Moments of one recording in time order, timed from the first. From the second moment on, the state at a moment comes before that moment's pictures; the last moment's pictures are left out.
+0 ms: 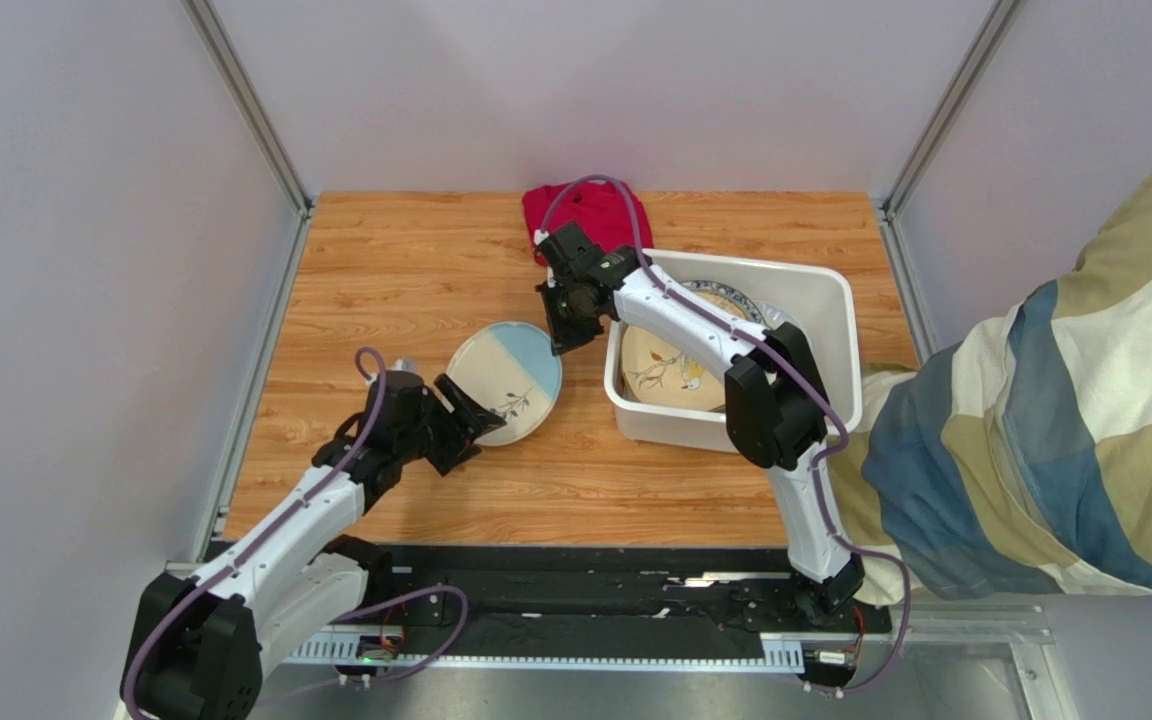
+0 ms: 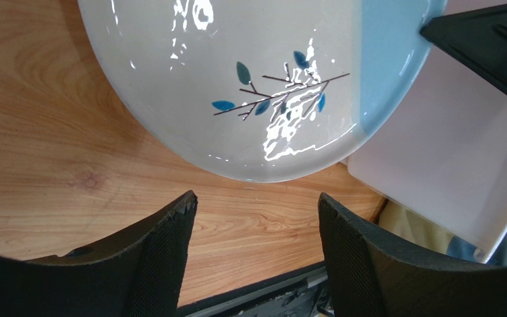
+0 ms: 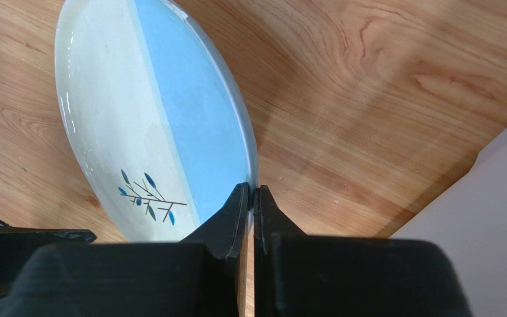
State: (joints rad) left arm -0.34 0.90 0.41 -0.25 0.19 -1.07; right arm 0.72 2.17 1.94 -0.80 -0.08 0.40
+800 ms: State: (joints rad) left arm -0.39 1.06 0.32 -0.06 0.14 -1.27; right arm 0.74 2.09 1.82 -0.77 -0.10 0.47
